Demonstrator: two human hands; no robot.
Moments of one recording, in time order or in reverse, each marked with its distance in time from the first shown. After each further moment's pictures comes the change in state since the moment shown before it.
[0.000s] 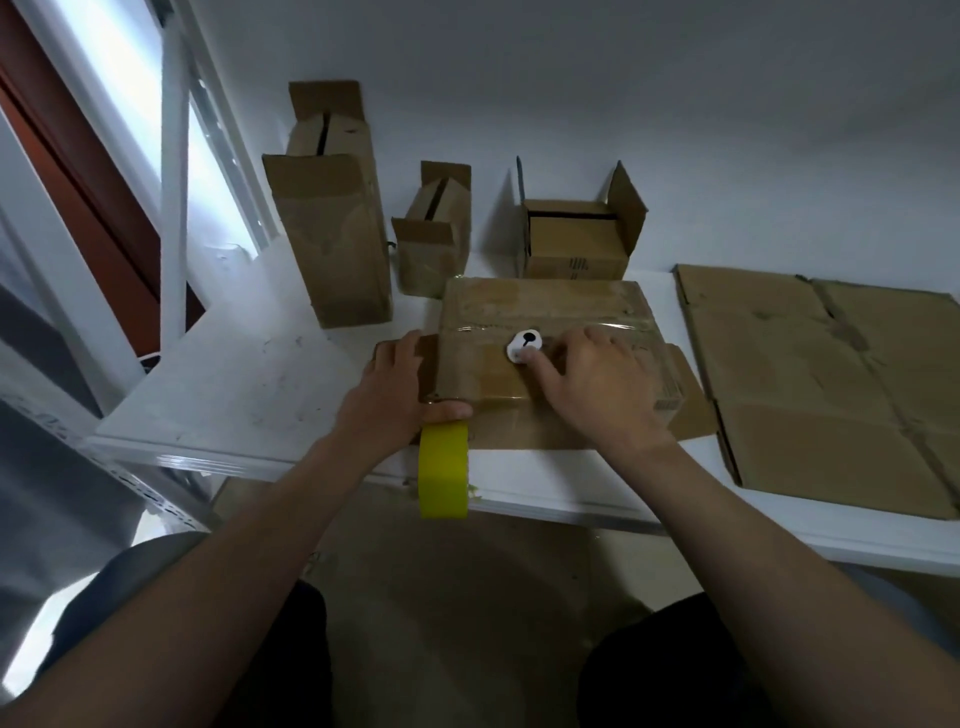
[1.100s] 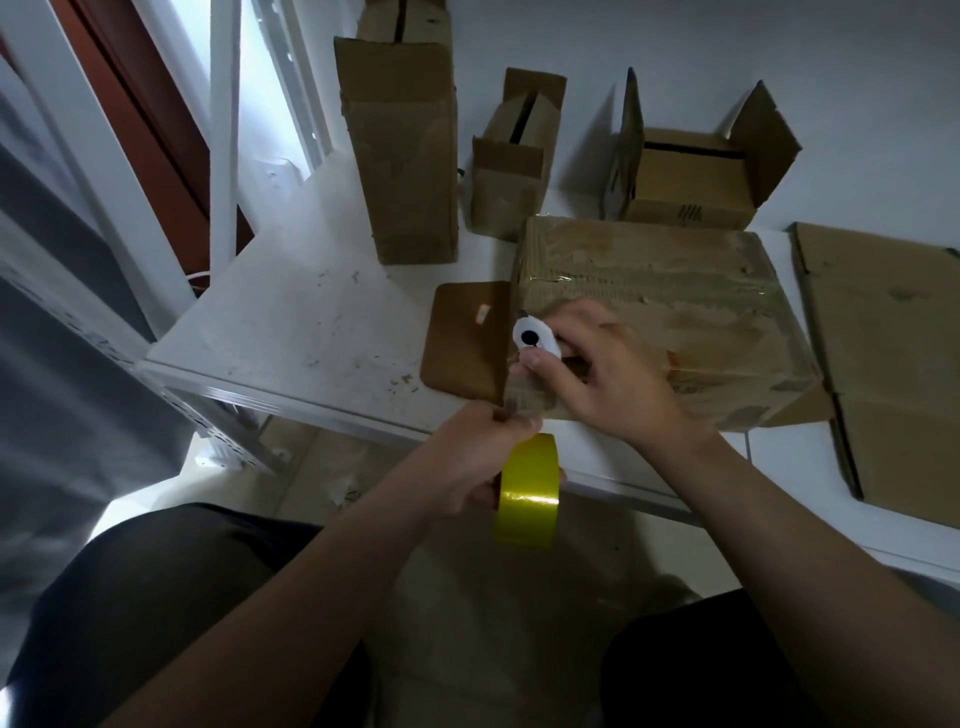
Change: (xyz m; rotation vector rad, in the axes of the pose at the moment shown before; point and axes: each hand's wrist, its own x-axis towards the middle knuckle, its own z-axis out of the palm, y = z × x) left_hand -0.062 0.010 0.020 -0.980 -0.499 -0.476; right_hand 0.004 -0.044 0.049 0.542 -0.052 -0.610
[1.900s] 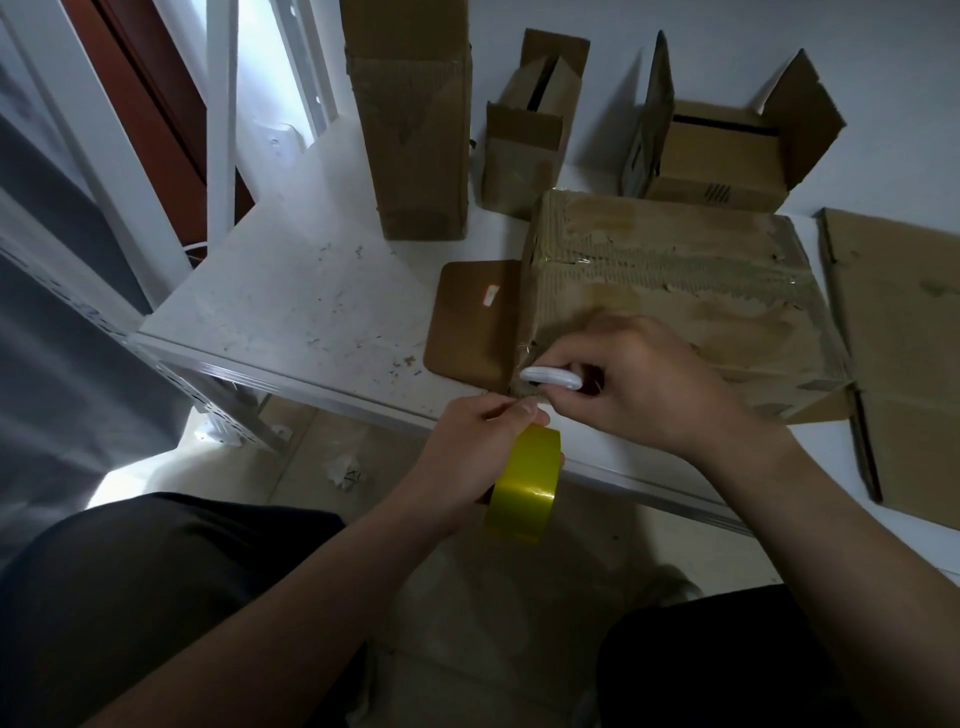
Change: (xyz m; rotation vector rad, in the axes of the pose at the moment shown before) left_hand -0.005 -0.015 0.005 -0.032 0.232 0.132; right_hand 0.001 -0.019 -0.027 -0.130 -0.336 -0.064
